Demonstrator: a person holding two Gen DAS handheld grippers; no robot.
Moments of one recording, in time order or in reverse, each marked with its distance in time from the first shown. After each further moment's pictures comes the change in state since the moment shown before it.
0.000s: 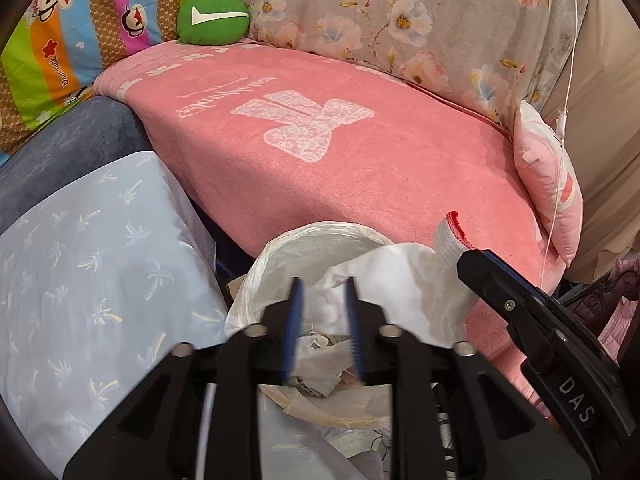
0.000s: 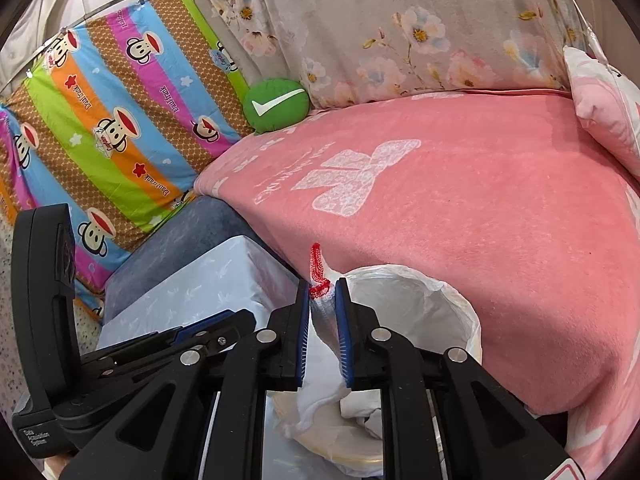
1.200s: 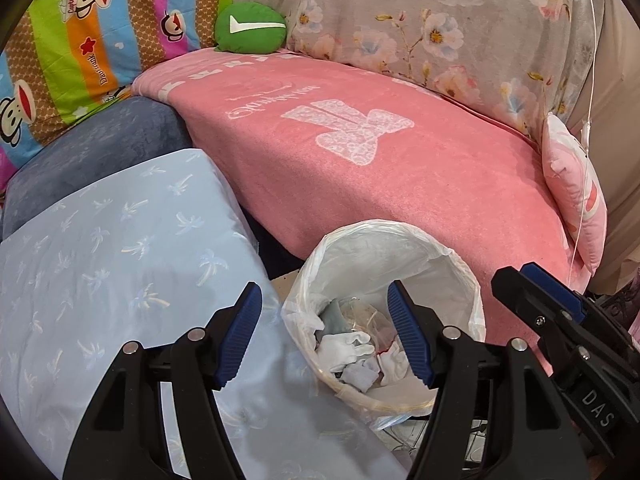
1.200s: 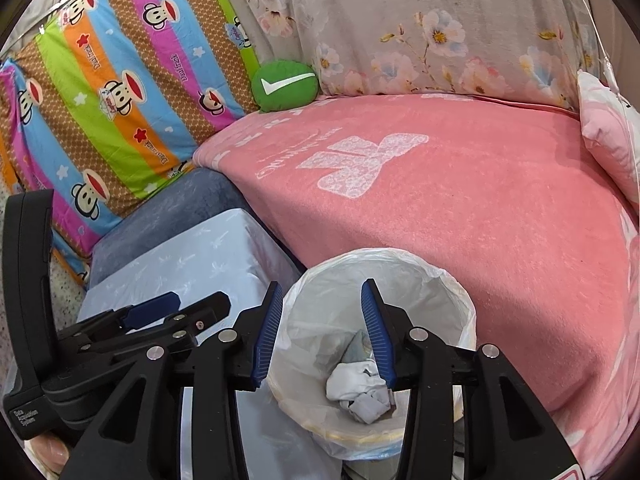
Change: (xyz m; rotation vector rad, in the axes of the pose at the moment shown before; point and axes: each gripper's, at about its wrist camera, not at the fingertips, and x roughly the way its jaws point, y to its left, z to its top) left arm -0.021 0.029 -0.020 -0.031 -0.048 0.113; right arm -0.007 0.027 -0.022 -0.128 0.057 -0.059
